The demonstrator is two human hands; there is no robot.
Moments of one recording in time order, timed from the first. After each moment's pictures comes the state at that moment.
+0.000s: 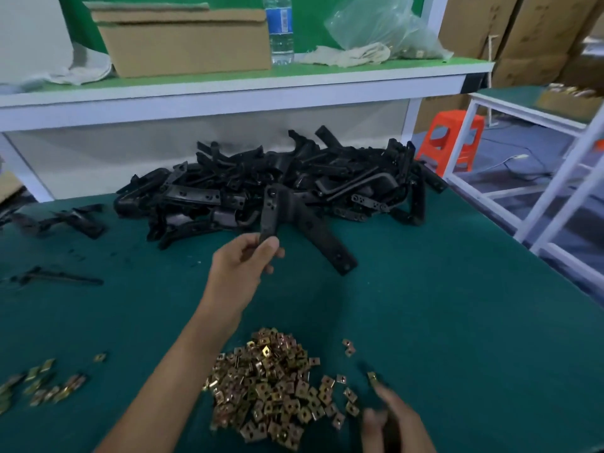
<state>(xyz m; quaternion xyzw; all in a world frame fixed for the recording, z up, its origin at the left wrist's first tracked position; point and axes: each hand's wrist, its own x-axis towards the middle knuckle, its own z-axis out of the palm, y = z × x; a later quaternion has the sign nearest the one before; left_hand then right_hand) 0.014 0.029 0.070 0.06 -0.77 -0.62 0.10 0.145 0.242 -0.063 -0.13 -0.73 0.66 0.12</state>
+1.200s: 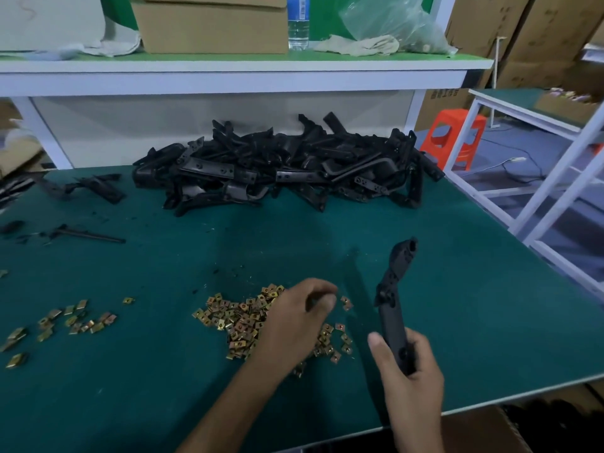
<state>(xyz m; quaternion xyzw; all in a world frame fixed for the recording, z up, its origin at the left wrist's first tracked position) 0.113 0.088 0.017 -0.03 -0.84 -0.53 0.03 0.165 0.258 -0.030 -0.13 -0.71 0.68 0.17</state>
